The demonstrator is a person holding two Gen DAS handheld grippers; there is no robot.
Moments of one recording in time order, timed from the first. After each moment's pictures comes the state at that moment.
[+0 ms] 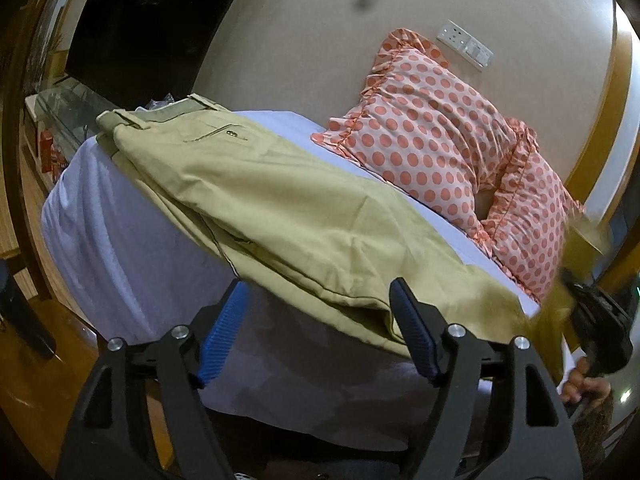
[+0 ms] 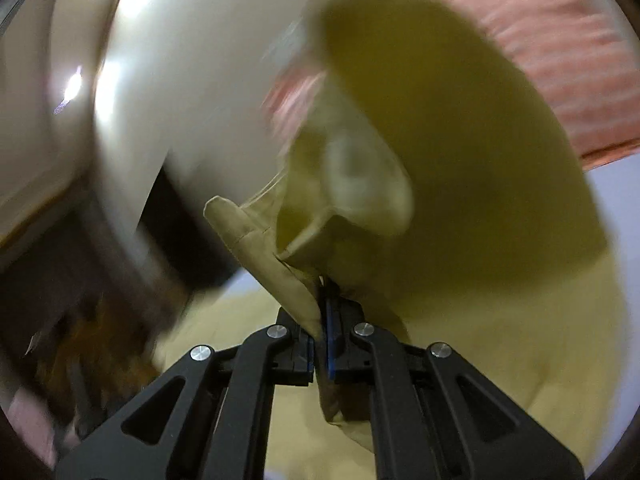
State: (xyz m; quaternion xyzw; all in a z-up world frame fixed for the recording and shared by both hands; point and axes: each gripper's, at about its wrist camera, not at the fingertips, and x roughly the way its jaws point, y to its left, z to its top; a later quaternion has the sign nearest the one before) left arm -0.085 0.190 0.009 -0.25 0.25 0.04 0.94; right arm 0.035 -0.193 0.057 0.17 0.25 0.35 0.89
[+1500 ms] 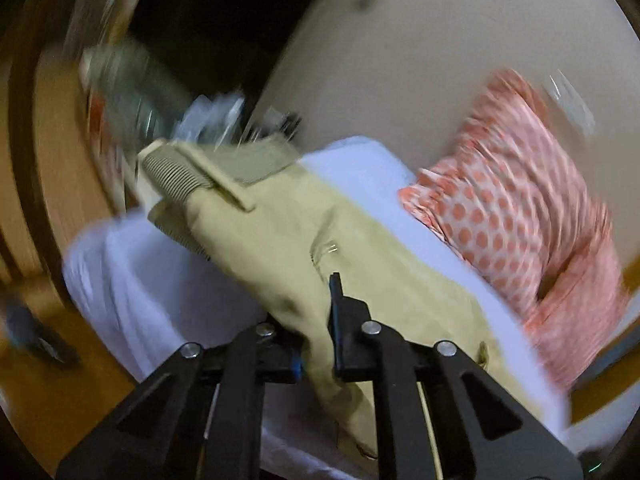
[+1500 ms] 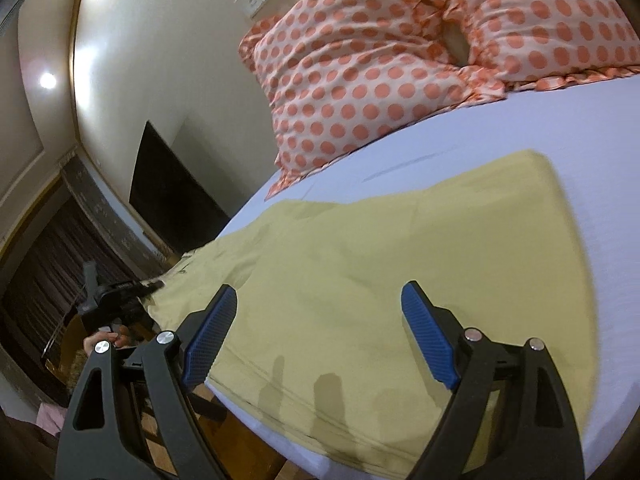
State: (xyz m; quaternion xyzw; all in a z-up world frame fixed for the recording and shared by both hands) left arm 0.015 0.288 0.060 -0.29 0.28 0.16 0.90; right arm 0.034 -0.220 0.018 0.22 0.30 0.31 0.87
